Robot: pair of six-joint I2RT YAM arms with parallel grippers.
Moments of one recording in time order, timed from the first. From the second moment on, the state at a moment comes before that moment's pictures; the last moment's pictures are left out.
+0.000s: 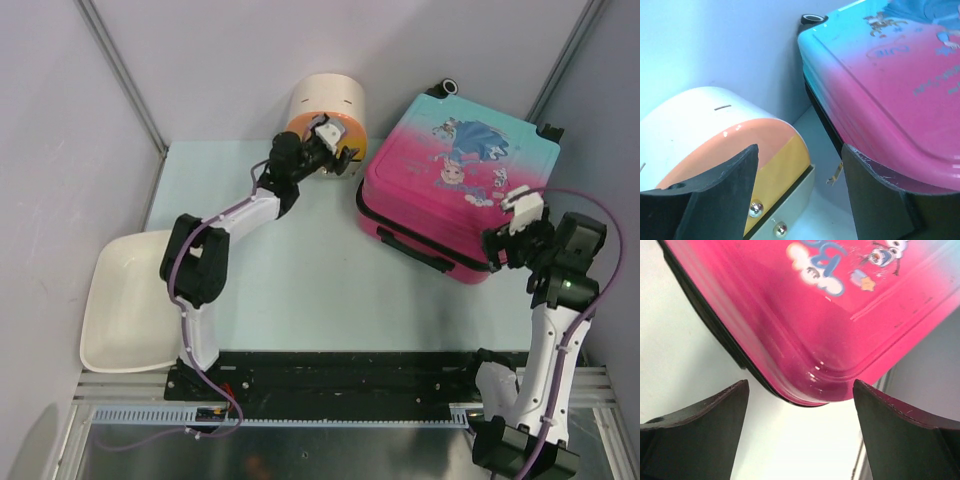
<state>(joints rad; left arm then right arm) -0.48 1.98 1.47 0.56 0.39 0.28 -0.39 0.79 0.97 -0.76 -0.54 -0.69</state>
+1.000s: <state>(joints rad) -0.53 2.14 1.88 -0.04 0.60 -0.43 -0.60 0.96 1.21 -0.72 -0.41 -0.12</state>
